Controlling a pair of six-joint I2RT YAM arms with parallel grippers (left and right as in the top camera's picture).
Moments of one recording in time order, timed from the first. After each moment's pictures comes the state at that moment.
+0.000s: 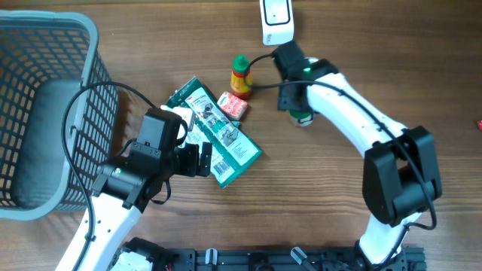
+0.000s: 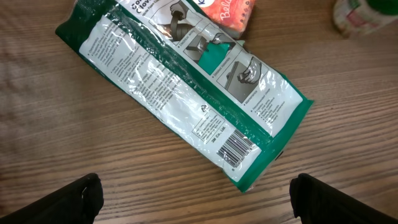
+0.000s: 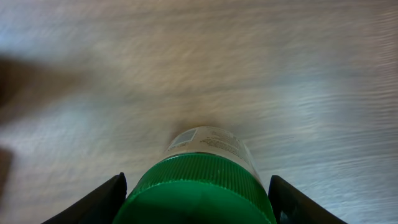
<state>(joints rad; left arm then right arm) -0.37 1.04 0.90 -0.90 0.04 -0.22 0.41 1.94 1.46 -0.86 0.26 0.51</state>
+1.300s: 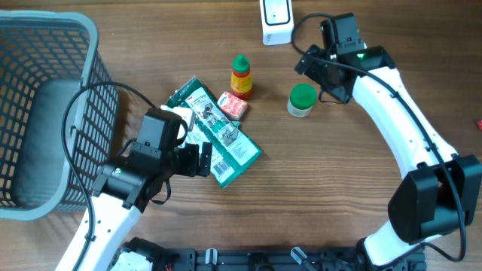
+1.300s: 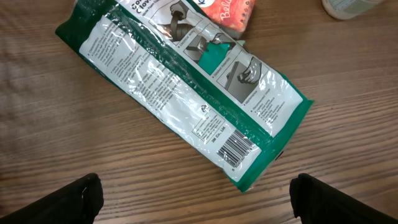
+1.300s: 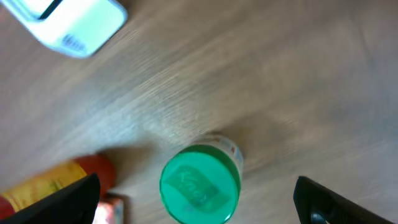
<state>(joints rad) -0.37 1.04 0.90 -0.90 0.04 -0.22 0.26 1.78 1.50 -0.82 0.08 0.73</state>
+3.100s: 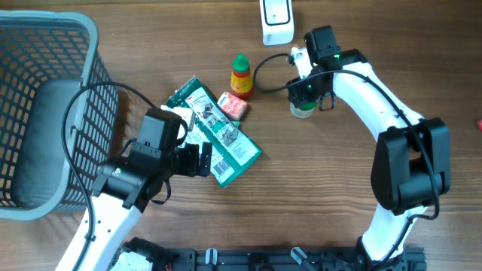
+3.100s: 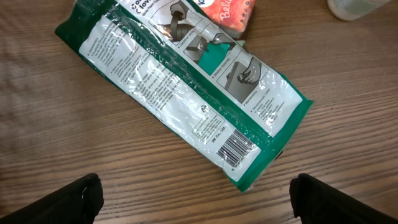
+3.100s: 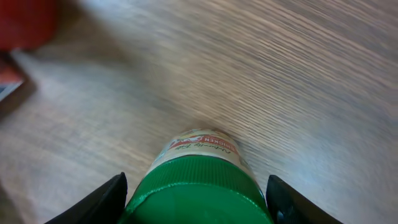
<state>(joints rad) -0.37 1.04 0.90 -0.90 0.04 -0.22 0.26 1.98 1.48 -0.78 -0.04 -0.09</state>
